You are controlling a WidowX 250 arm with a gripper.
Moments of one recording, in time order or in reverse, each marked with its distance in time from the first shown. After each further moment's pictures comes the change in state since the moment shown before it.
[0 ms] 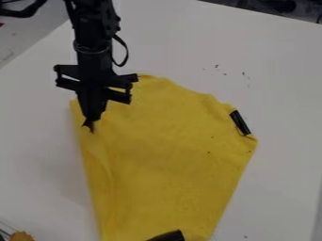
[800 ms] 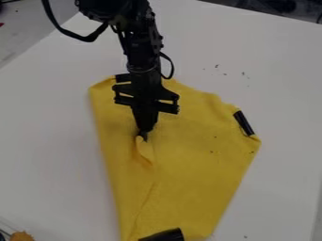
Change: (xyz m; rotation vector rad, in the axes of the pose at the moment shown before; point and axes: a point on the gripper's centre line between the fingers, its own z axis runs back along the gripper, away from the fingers) arm 0.043 -0.067 -0.043 -0.216 -0.033 -0.105
